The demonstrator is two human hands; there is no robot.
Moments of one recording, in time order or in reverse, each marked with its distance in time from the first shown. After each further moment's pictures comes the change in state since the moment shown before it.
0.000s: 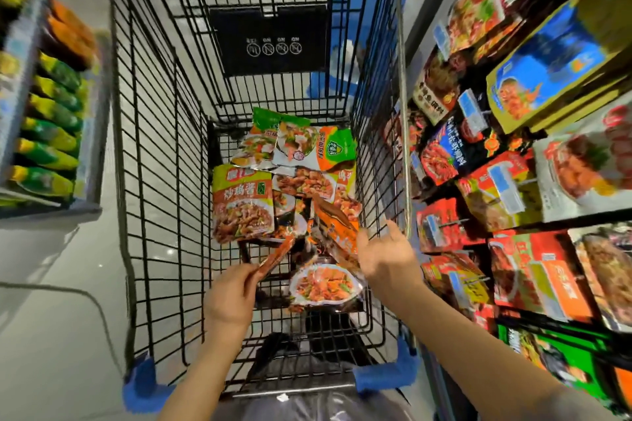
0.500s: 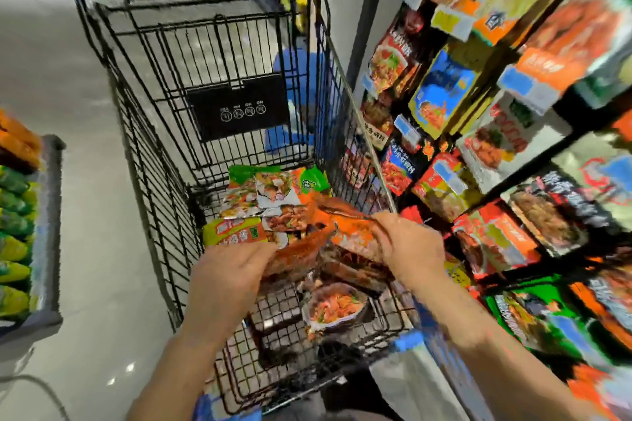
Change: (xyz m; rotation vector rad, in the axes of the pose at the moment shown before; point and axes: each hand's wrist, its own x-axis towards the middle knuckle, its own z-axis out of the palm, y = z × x) left_hand 0.026 0.022 -0.148 0.150 0.332 1.050; right_hand -0.060 -0.033 -0.077 0.434 0.348 0.504
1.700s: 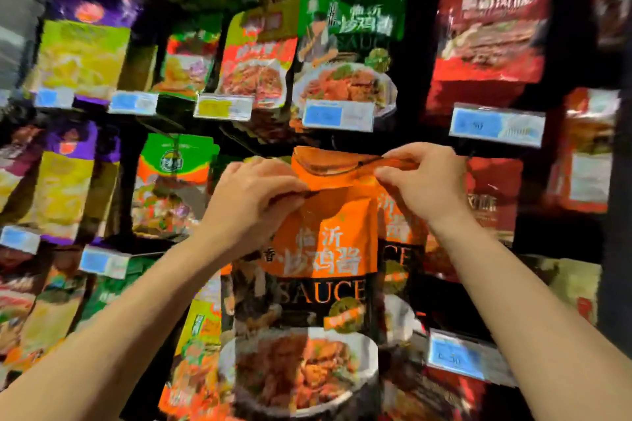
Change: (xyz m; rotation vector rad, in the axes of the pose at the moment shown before) left_hand 0.421 0.500 -0.197 -0.678 0.624 0.887; right_hand -0.249 0.317 -0.536 0.010 1.328 0.424
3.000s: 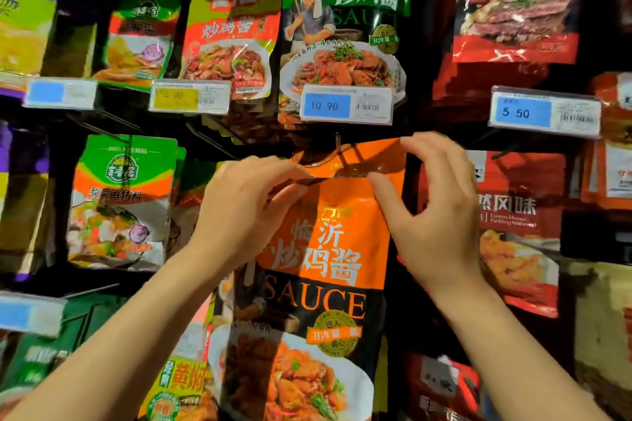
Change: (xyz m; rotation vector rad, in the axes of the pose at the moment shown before) left_hand 0.027 -0.045 0.044 -0.051 0.166 -0.014; right_hand -0.026 0.011 0.053 -0.116 0.298 -0.277
